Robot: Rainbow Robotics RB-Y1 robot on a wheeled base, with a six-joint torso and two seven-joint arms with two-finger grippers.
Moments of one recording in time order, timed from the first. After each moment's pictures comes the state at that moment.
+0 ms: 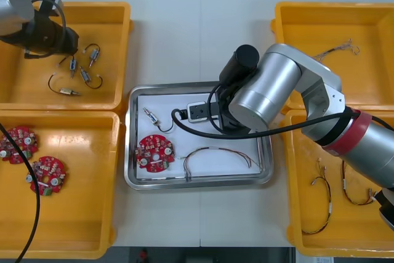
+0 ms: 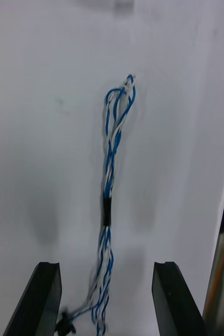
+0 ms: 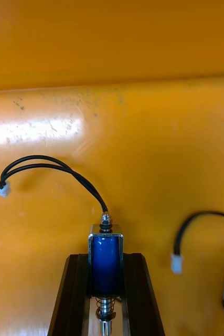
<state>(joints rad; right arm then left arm) -0.78 -0.50 0.73 -1.72 -0.55 1.45 2.30 -1.03 0.59 0.07 -0.67 0.56 1.07 -1.81</state>
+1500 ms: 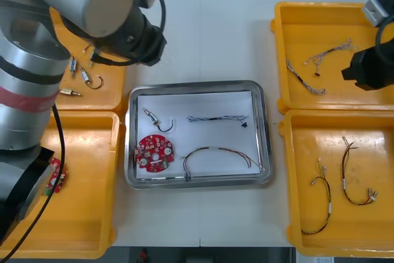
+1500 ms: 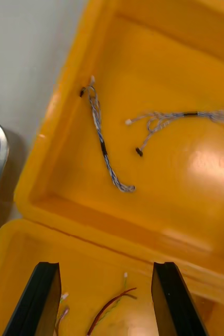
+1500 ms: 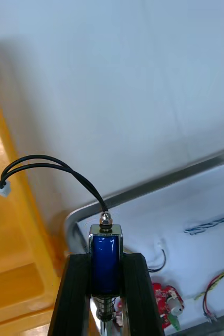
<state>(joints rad) -0.49 -0.63 -0.22 -2.19 -0.67 1.92 1.54 -0.86 0.38 -0.23 -1.90 0.43 1.91 -1.21</state>
